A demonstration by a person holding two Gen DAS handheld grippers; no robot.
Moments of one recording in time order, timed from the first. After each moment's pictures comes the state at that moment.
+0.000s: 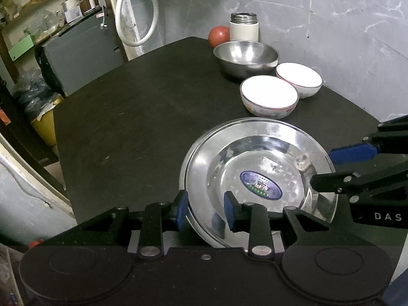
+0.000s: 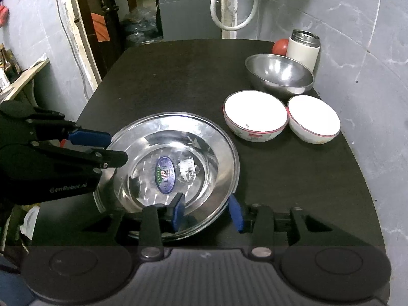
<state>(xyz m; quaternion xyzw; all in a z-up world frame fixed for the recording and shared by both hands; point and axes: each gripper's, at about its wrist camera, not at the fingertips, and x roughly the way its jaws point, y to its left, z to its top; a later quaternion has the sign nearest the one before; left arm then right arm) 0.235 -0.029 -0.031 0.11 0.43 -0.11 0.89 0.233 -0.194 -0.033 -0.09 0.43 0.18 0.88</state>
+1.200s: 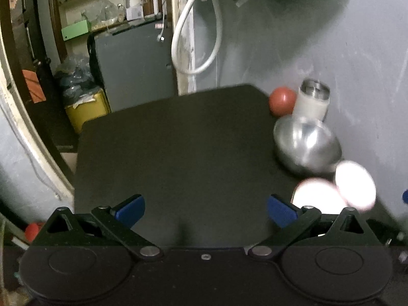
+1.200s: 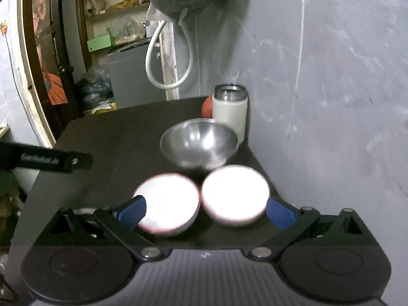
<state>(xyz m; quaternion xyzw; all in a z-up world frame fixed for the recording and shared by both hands) 0.345 -0.036 0.005 0.01 0.37 0.01 0.93 0.319 -0.264 -0.006 -0.03 0.31 0.09 0.94</state>
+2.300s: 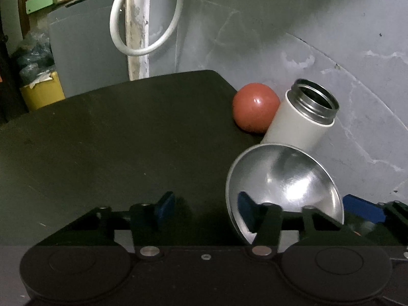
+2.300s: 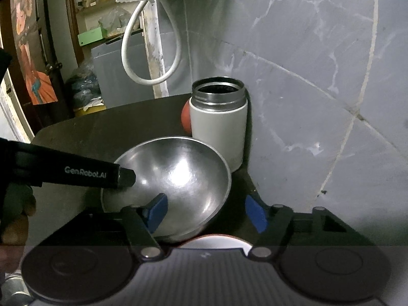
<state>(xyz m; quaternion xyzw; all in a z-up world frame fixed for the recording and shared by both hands) 0.489 -0.089 -0.044 -0.05 0.43 -0.06 0.90 0.446 -0.267 -0.044 -0.02 0.34 0.10 0.93</state>
